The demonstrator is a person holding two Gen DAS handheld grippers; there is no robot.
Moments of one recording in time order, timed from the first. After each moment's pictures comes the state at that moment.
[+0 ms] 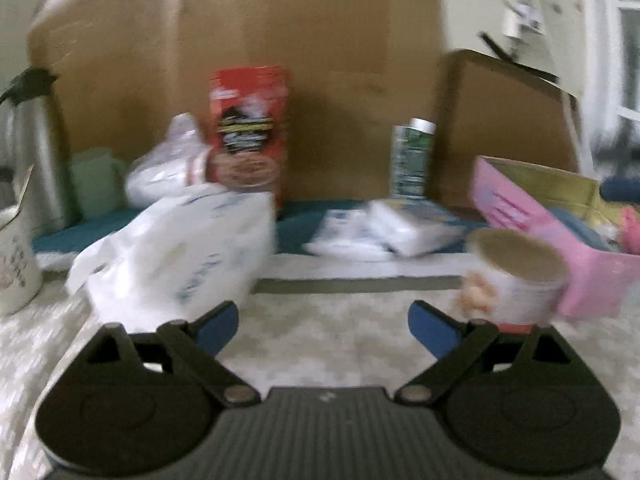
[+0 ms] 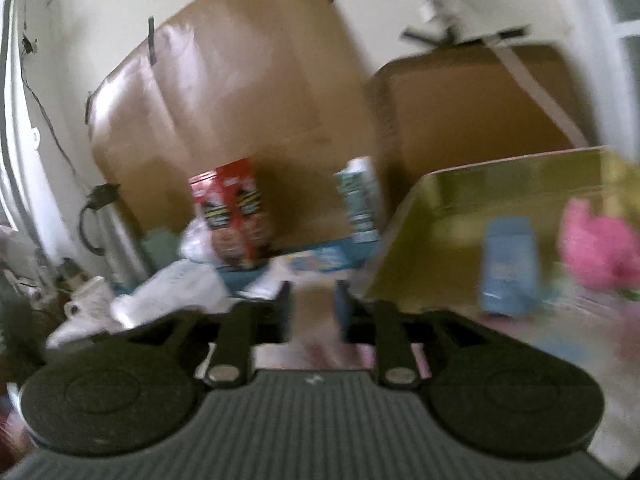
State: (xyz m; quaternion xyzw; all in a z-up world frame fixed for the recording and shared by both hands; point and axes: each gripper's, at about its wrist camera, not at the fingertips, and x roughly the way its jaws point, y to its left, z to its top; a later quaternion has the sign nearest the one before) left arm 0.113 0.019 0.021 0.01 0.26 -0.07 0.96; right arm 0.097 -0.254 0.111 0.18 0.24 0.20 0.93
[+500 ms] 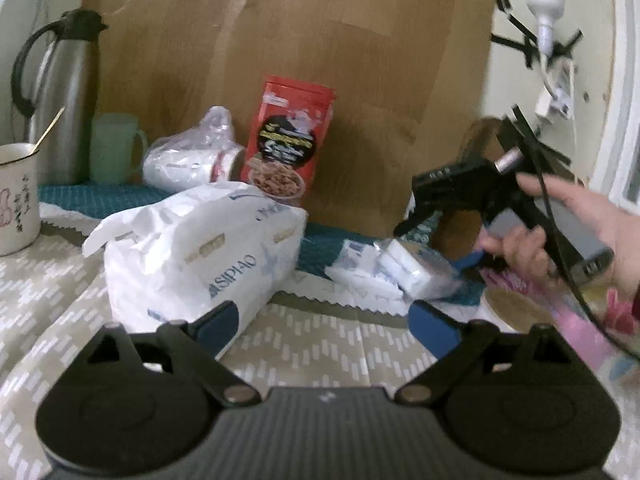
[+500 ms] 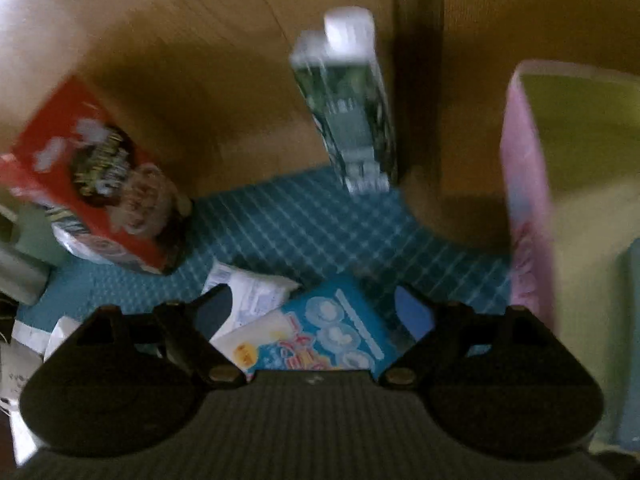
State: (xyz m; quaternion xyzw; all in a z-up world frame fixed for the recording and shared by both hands) left arm 0.110 0.061 0.019 -0.12 0.22 -0.08 0.96; right arm 0.348 -0.165 0.048 0.18 0.54 0.09 0.82
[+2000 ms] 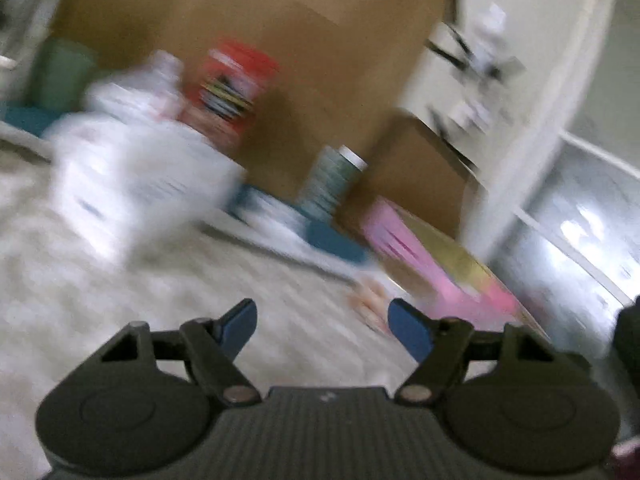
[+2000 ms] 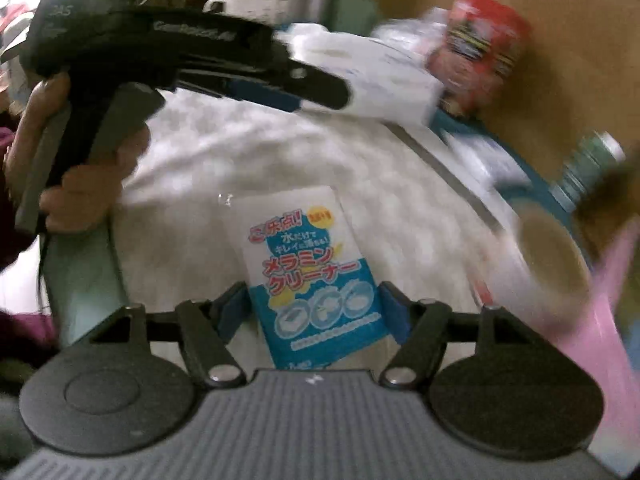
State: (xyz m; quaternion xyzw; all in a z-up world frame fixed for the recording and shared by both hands) left arm 0.058 0.078 0.016 -0.20 0.26 -0.27 0.90; right arm 0.032 -0.144 0.043 -0.22 0.36 0.36 0.83
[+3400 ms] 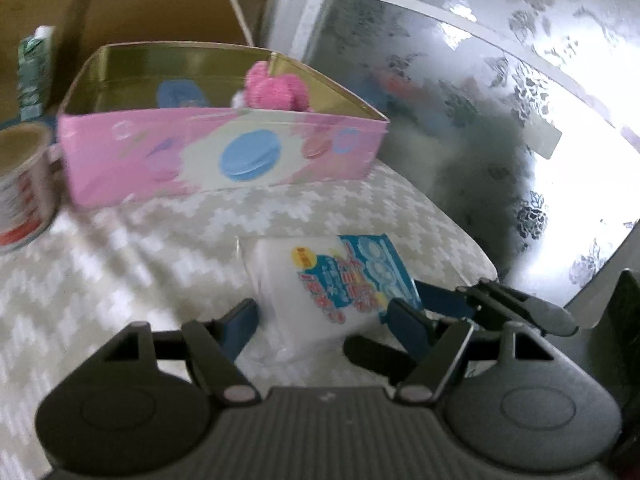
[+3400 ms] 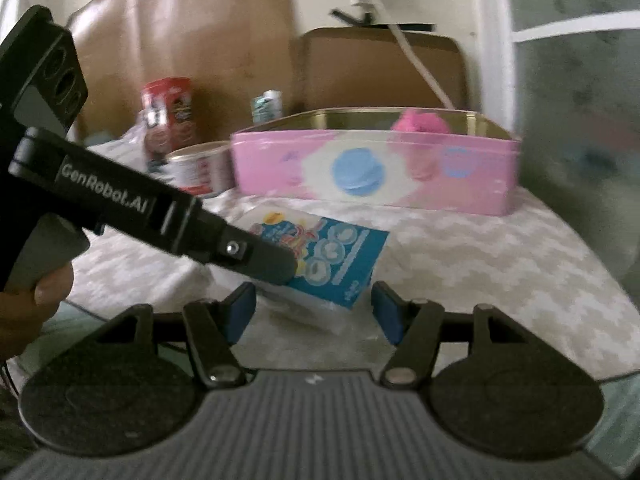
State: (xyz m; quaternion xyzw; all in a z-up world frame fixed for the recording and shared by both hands) left arm 0.022 -0.202 0.009 0.03 0.39 -0.45 0.81; right arm -0.095 -0.331 -0.002 0.04 0.23 0.05 0.97
